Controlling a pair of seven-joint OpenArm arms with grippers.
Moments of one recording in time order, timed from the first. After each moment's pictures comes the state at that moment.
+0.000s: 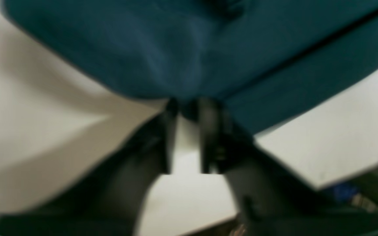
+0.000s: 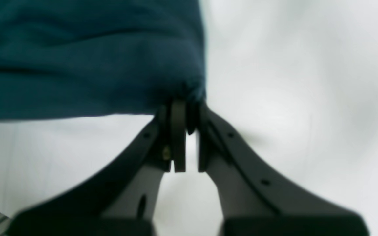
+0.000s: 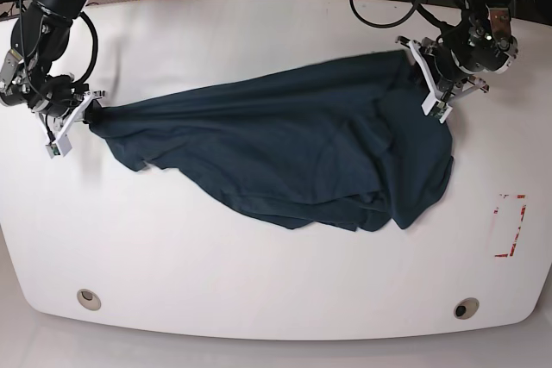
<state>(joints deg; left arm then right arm) 15.8 -14.0 -14.7 110.9 -21.1 -34.3 71.1 1.3 24.4 33.1 81.4 36.8 41.1 -73.8</state>
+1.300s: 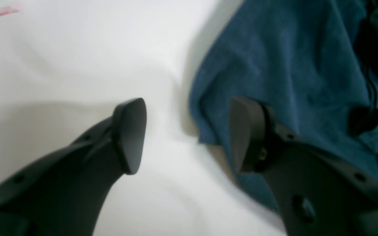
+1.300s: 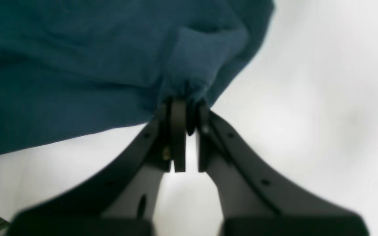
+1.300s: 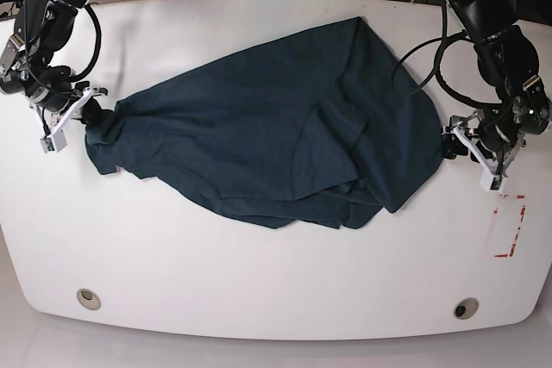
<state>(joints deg) -10.4 -14.1 -28.7 82.9 -19.5 -38.5 64.2 -1.1 21.2 37.7 87.4 38.1 41.0 -73.6</state>
